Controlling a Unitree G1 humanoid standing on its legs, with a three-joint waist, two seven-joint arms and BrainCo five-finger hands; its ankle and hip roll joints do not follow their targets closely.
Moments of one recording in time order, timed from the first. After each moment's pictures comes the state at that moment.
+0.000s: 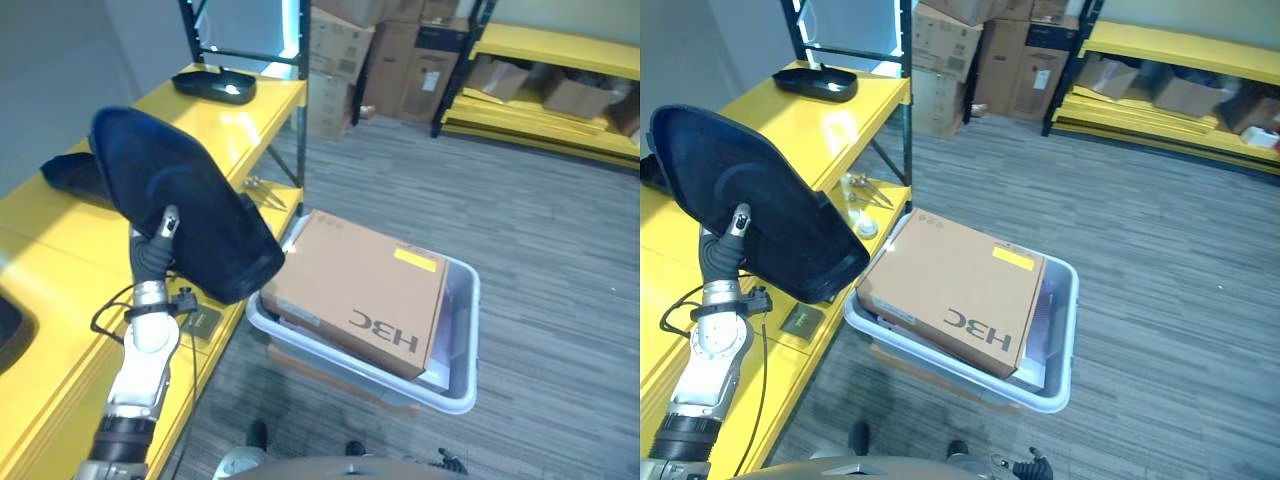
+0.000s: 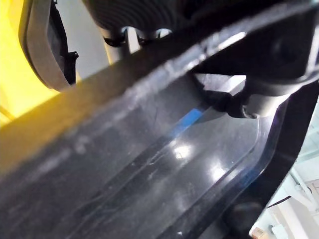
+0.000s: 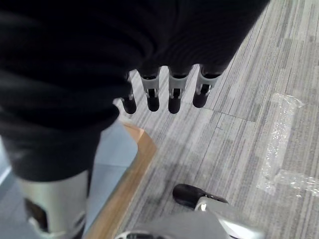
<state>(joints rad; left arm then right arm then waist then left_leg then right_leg) 0.00 0.34 0.01 -0.10 -0.06 -0.25 0.36 0.08 -0.21 0.12 1.25 0.05 -0.14 -0.20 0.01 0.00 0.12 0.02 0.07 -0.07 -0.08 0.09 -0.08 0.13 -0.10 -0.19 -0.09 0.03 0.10</state>
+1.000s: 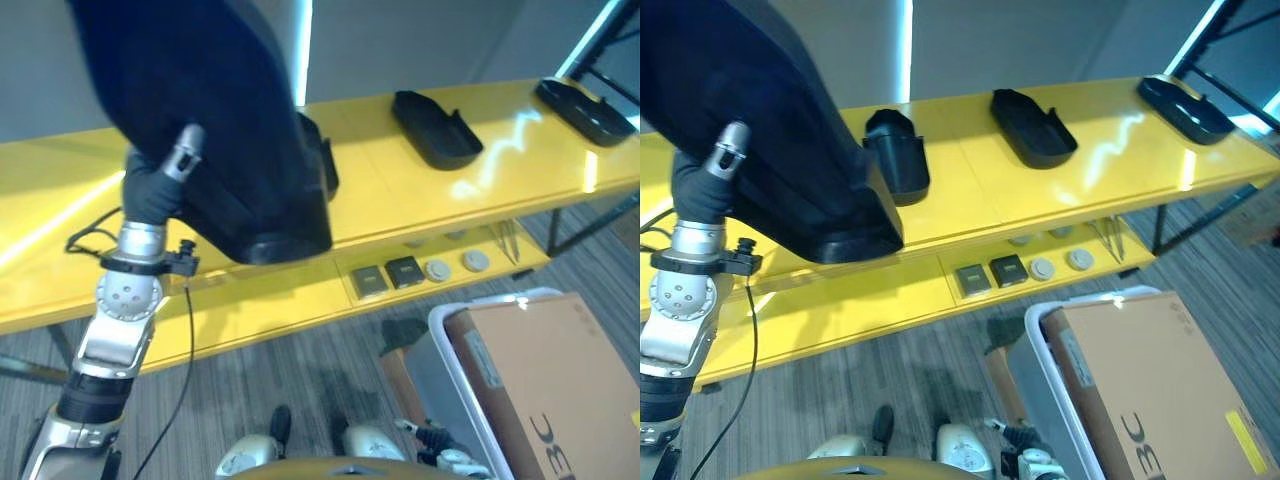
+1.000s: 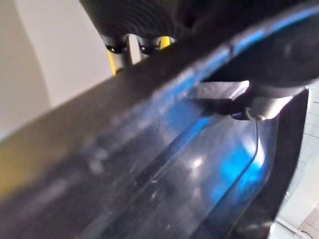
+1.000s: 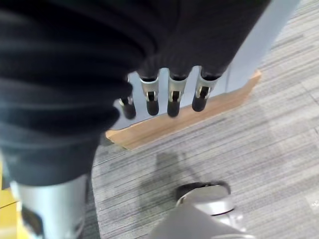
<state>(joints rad) -0.23 0.53 -0.07 -0.33 -0.16 -0.35 0.14 -0.07 -0.19 0.06 1.31 0.20 -0.07 -0.15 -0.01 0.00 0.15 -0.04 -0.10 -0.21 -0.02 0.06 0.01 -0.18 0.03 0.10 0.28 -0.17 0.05</state>
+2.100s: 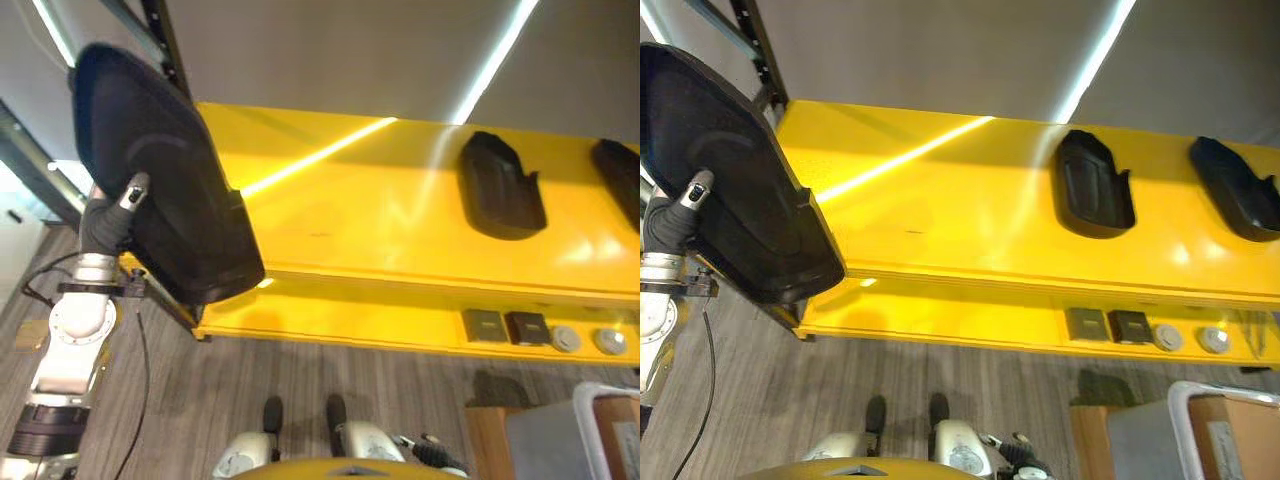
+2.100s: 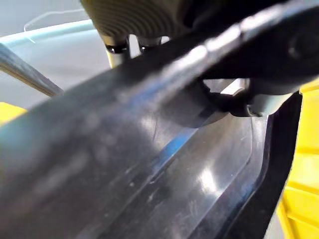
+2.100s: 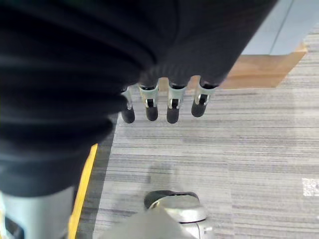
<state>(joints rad) -0.06 0.65 0.09 -0.15 -0.26 -0.28 0.15 0.00 -0.19 0.11 1.25 0.12 -0.07 -0.17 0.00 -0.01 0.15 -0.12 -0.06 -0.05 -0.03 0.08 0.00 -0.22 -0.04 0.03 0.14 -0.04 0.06</state>
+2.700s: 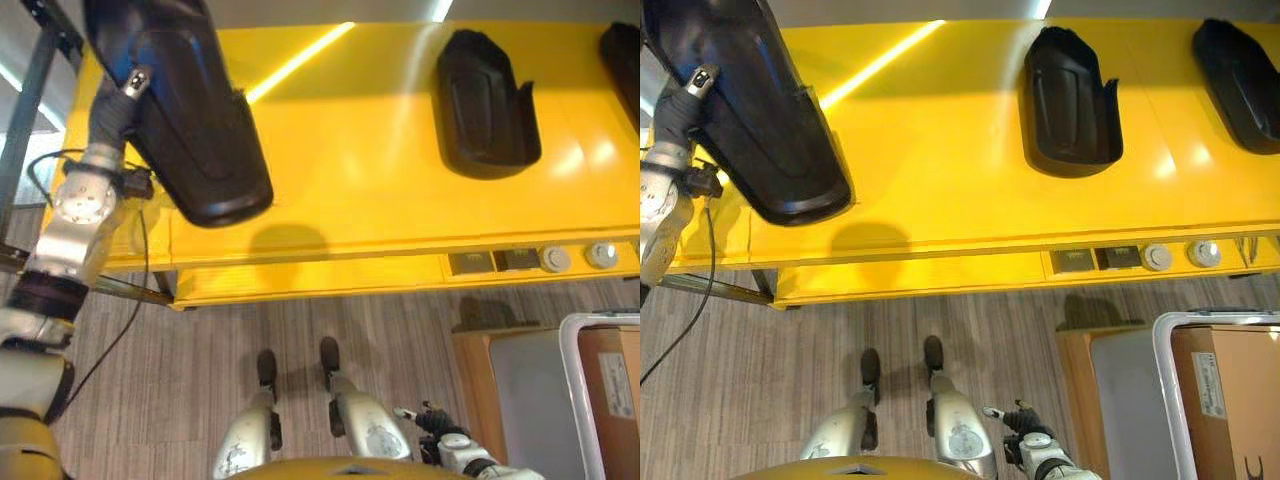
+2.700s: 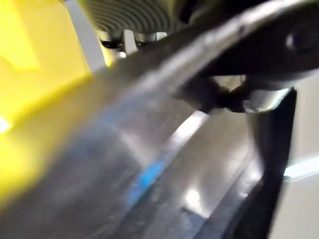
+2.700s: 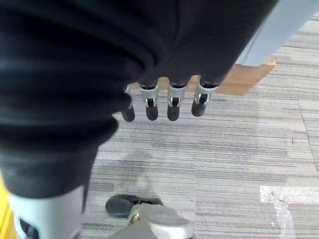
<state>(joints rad) -0.88 0.94 -0.49 0.48 -0.68 -0.22 0.09 -0.13 -0.24 0.21 1.27 0.13 -0.06 -0.15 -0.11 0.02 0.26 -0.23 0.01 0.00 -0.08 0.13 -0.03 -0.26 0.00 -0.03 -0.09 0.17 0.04</state>
